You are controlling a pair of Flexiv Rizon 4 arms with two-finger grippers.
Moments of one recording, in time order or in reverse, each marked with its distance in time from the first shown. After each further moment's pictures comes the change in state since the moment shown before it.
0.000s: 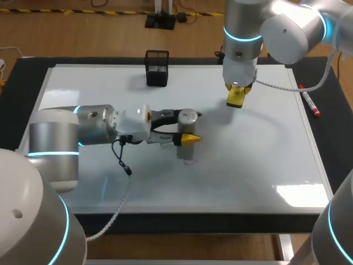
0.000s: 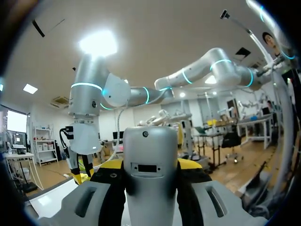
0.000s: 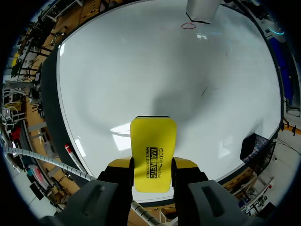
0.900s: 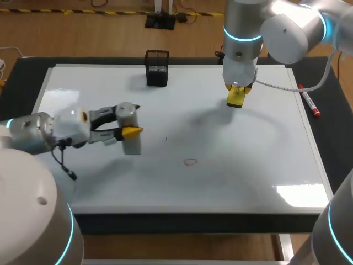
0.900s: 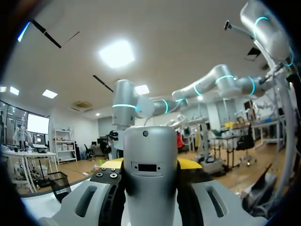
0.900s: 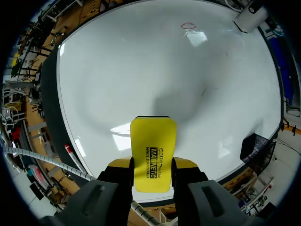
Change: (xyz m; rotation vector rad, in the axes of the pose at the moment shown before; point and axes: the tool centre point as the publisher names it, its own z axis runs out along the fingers) left arm -0.019 -0.032 -0.151 0.025 -0.195 0.011; right arm 0.000 0.000 0.000 0.000 0.000 0.000
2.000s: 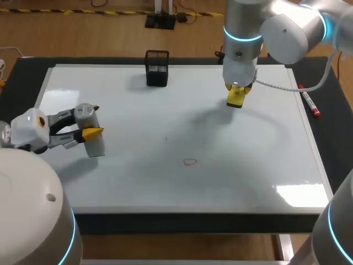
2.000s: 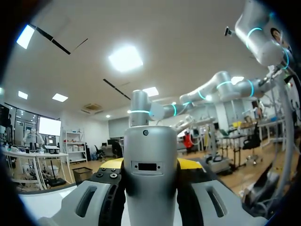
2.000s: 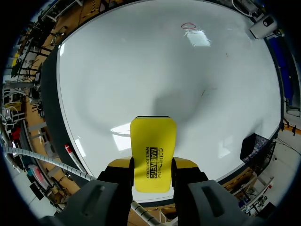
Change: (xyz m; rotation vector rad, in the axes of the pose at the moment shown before) left arm -0.017 -0.015 -0.093 0.005 -0.088 0.022; right arm 0.000 0.000 0.000 0.000 0.000 0.000
